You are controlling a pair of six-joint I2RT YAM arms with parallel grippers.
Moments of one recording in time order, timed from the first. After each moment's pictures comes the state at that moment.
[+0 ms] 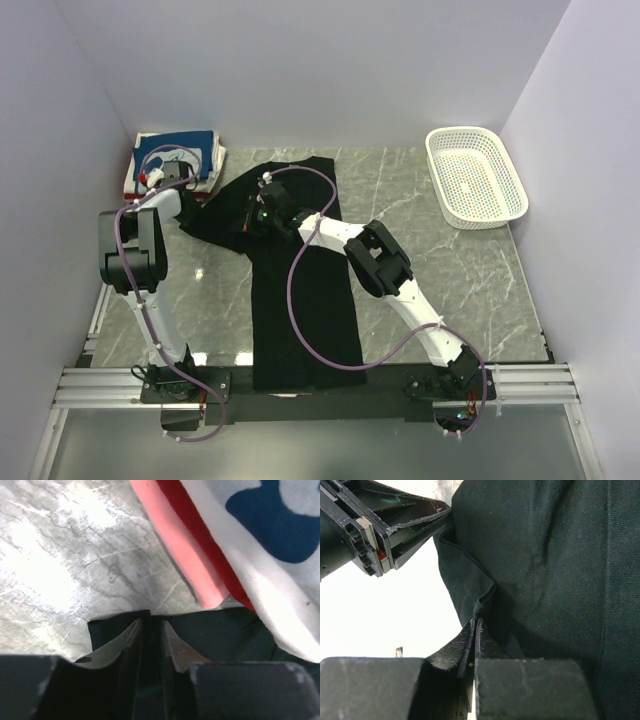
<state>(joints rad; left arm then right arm) 0.09 2.00 1.35 -0.31 -0.28 -0.80 0.79 2.58 2.02 0.11 -0.32 0.96</state>
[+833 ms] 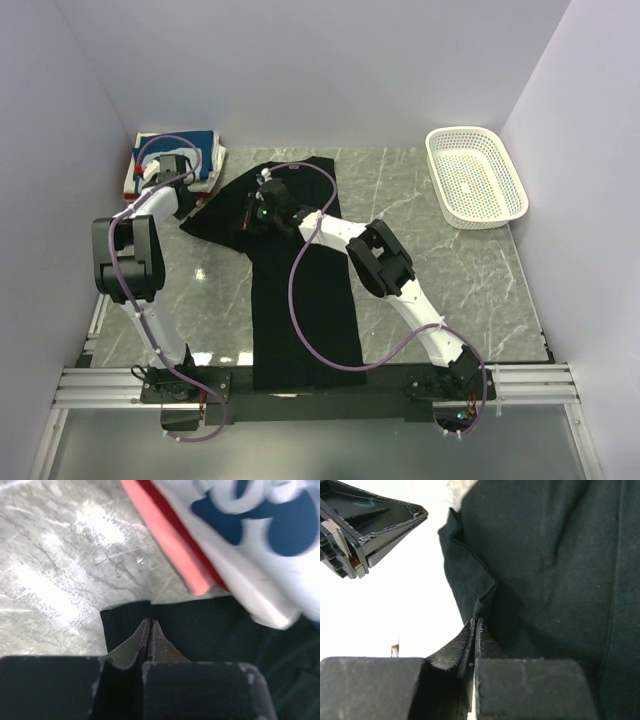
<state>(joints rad) 0.08 1.92 1.35 -0.35 -0.32 -0.74 0.79 2.56 2.02 0.09 -0.31 0.92</state>
